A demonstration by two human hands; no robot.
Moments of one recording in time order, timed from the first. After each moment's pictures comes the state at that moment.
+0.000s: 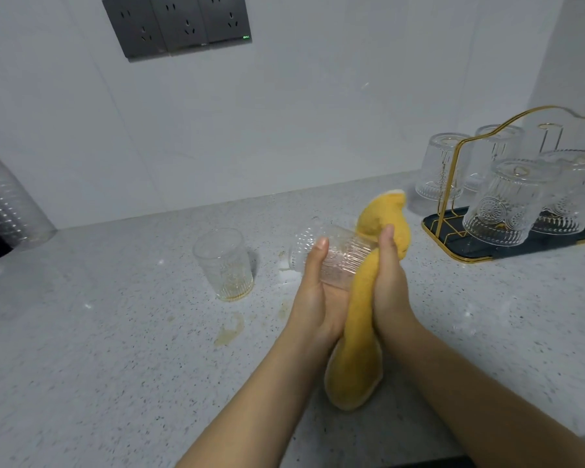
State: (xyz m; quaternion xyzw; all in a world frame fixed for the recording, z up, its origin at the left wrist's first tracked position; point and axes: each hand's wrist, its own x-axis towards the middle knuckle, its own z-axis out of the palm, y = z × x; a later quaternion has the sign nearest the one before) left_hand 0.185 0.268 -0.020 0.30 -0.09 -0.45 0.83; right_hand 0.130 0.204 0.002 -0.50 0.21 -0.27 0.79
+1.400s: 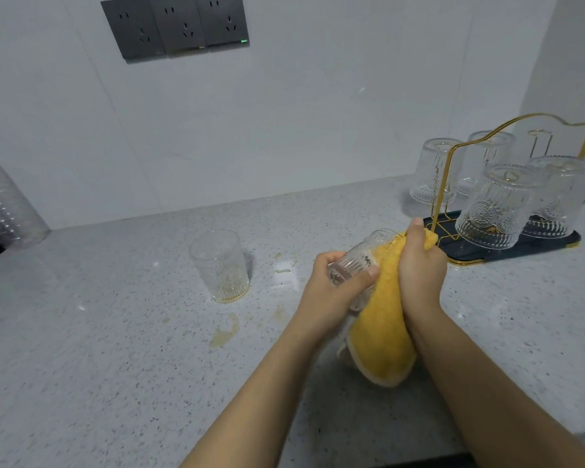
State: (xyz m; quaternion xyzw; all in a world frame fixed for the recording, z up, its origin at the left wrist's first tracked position) left_hand 0.188 0.270 -0.026 0.68 -0.26 -0.26 0.64; right_hand 0.132 0.159 0.004 -0.55 0.40 -0.46 0.57
